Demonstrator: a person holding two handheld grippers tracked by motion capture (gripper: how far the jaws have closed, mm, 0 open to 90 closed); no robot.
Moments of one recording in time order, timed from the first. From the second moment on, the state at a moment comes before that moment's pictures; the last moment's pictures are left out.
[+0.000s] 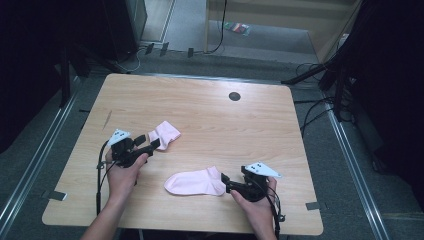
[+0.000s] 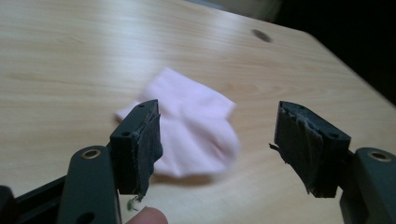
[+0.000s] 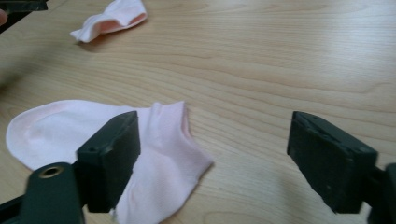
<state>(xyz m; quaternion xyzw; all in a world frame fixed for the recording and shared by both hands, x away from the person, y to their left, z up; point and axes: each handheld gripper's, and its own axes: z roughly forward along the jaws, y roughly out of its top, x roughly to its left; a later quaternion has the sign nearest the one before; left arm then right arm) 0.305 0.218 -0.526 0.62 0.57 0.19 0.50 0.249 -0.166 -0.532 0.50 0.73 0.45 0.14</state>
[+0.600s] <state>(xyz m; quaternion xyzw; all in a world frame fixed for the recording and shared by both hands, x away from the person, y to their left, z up) 0.355 0.195 -0.550 0.67 0.60 0.23 0.37 0.252 -0.179 -0.532 0.51 0.72 0.45 0.14</state>
